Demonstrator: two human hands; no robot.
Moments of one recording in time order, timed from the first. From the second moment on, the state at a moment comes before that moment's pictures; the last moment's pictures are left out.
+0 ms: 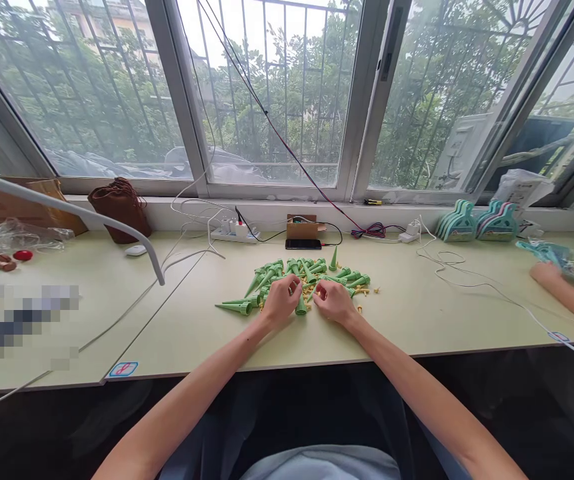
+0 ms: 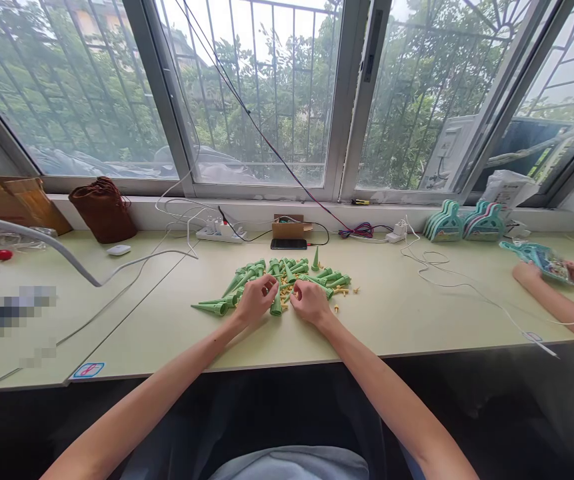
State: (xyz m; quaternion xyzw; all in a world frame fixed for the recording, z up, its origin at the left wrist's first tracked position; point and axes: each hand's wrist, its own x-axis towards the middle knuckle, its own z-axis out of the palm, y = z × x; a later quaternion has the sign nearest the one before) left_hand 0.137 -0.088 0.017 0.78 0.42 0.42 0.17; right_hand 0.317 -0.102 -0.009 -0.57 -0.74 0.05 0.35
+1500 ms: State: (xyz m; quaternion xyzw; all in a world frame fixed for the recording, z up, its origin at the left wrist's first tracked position) left_hand 0.137 -0.087 0.015 0.79 0.40 0.44 0.15; right_hand 0.316 -0.101 -0.011 -0.57 -0.76 0.04 0.29
